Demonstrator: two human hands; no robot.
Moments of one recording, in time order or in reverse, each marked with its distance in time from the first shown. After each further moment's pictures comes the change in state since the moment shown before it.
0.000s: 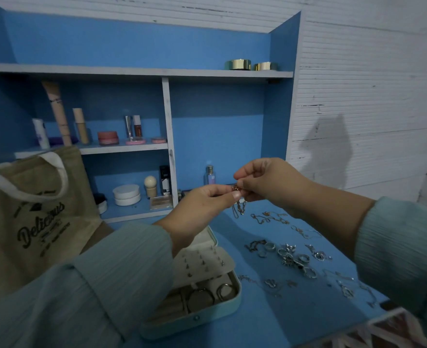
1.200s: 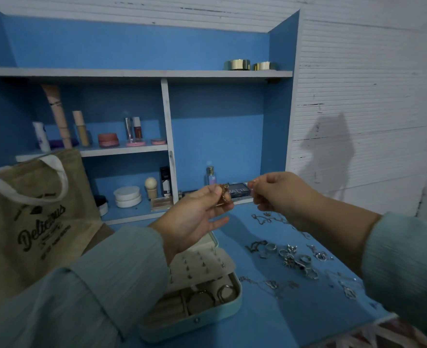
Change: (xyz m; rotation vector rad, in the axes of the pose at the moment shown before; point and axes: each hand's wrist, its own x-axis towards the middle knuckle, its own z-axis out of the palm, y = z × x) left_hand 0.009 -0.014 -0.005 -0.506 -0.086 -0.130; right_hand -0.002 0.026 -0.004 0.067 0.140 0.146
